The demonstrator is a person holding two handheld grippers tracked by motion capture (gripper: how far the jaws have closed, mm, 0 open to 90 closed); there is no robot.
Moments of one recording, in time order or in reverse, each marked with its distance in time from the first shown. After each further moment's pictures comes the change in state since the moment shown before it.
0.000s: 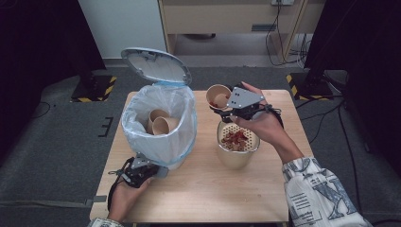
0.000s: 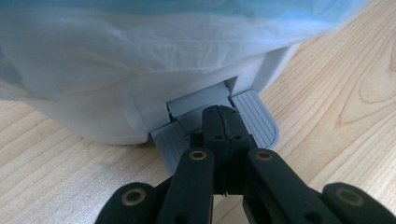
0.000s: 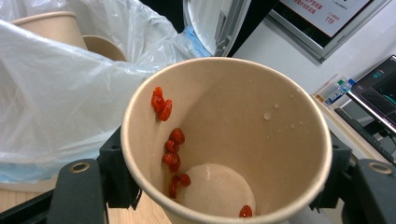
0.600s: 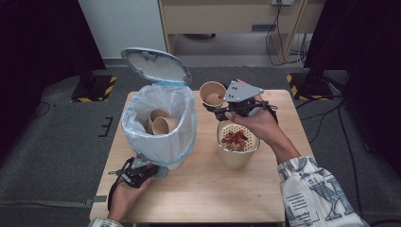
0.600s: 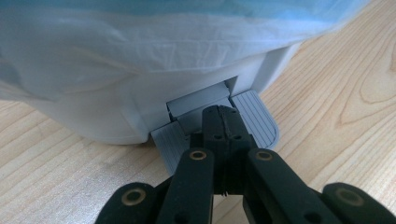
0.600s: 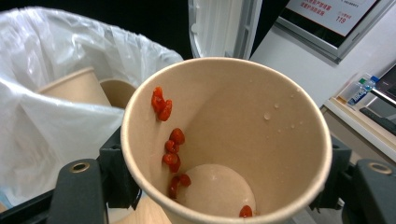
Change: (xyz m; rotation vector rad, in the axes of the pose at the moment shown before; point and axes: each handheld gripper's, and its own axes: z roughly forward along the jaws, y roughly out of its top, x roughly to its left) left arm 0.000 0.000 0.000 0.000 0.003 -0.001; right arm 0.000 0.021 0.003 -0.059 0.051 0.125
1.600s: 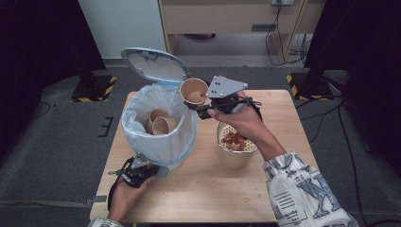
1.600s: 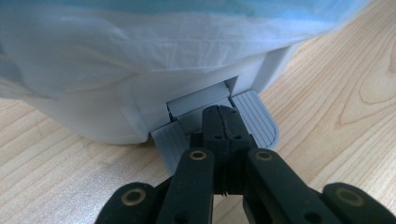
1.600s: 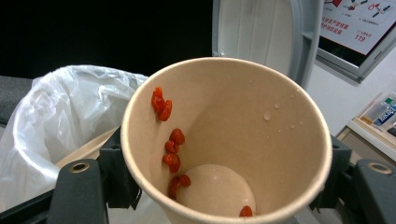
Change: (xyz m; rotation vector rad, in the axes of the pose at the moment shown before) left arm 0.000 0.000 0.000 -0.006 -0.002 -0.006; right arm 0.017 0.038 0.026 -0.071 0.058 0.029
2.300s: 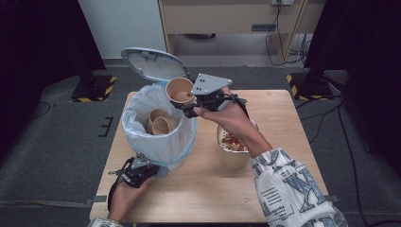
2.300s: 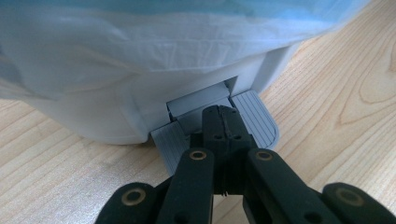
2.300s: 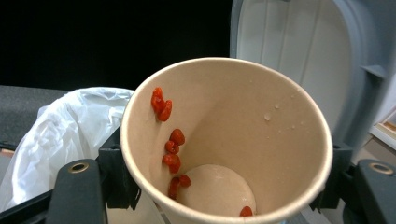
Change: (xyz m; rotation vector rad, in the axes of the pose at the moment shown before) left arm 0.000 0.000 0.000 0.000 -0.001 0.001; right arm 0.009 0.015 0.031 -0.014 0.046 0.027
